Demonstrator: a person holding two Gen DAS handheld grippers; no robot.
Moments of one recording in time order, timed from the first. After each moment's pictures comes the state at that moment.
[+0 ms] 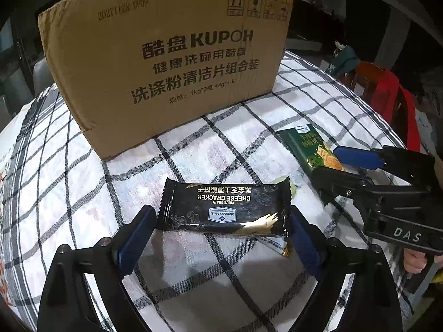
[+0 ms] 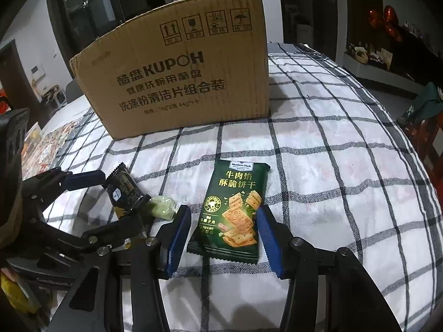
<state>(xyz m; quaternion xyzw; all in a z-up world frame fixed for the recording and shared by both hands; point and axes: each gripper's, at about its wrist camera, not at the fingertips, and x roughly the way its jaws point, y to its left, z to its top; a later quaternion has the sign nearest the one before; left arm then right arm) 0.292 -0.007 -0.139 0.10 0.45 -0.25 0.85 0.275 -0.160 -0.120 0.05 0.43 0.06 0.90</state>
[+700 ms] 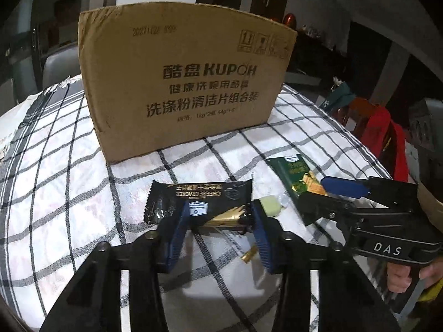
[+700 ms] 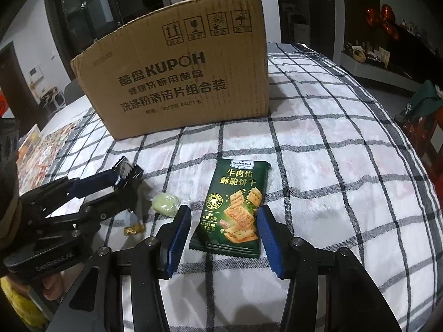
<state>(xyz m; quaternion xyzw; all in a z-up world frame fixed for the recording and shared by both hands) 0.276 0.015 -0.128 0.03 0.39 -0.26 0.88 0.270 -0.156 -0.117 0.06 0.43 0.06 0.90</state>
